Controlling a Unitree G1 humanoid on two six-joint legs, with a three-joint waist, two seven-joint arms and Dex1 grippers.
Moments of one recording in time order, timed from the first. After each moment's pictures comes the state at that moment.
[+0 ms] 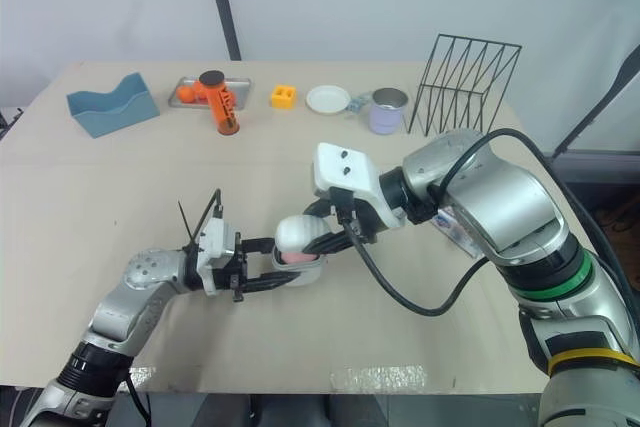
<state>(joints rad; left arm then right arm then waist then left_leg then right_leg) -0.25 0.40 -0.19 -0.08 -0.37 0.08 -1.12 -0.90 -0.81 0.35 -0.44 0.43 0.97 1.26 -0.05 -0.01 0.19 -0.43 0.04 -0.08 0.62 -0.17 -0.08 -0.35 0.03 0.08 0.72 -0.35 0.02</state>
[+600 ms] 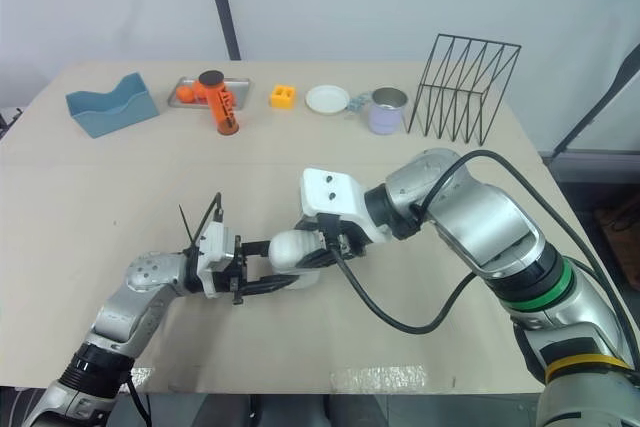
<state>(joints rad) -0.24 0.40 -0.20 -0.05 -0.37 0.04 -1.15 -0.85 -0.79 0.43 -0.43 0.38 0.85 1.22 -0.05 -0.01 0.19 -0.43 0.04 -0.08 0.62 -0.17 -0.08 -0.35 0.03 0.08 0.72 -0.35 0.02</state>
